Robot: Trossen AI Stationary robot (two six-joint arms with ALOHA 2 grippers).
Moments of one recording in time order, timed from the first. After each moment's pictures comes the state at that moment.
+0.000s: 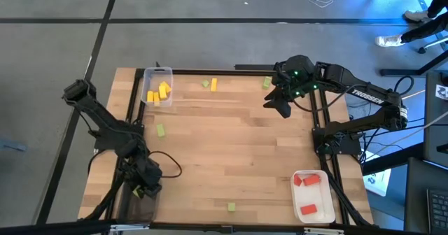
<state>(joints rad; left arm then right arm) -0.75 1.21 0.75 -0.60 0.58 -1.95 -0.35 1.21 1.34 -0.92 -0.34 0.17</state>
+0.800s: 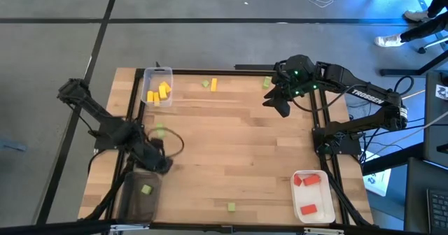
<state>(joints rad) -0.60 1.07 0.89 -0.88 0.12 -2.01 -0.35 1.21 1.34 -0.91 -0.31 0.17</state>
